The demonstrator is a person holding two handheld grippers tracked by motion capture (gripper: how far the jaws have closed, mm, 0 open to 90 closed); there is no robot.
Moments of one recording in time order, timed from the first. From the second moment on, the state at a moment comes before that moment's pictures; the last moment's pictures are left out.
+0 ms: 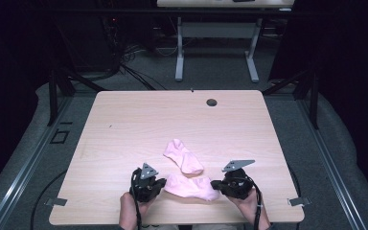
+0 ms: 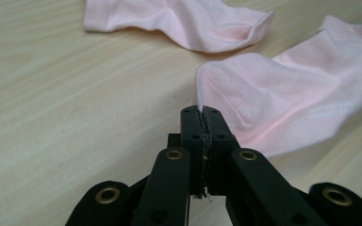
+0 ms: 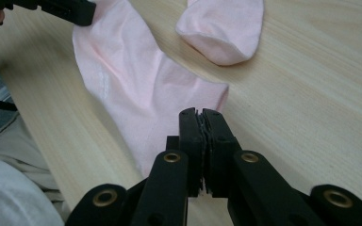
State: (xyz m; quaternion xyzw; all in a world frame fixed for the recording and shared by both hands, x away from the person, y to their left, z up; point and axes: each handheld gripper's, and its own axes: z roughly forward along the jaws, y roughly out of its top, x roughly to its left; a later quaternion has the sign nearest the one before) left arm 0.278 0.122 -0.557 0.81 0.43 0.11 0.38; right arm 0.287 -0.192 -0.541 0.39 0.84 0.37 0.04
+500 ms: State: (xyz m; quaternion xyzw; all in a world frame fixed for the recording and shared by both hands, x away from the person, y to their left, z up) left arm 0.255 0.129 -0.566 0.80 0.46 0.11 0.36; right arm 0.288 -0.190 -0.549 0.41 0.85 0.33 0.05
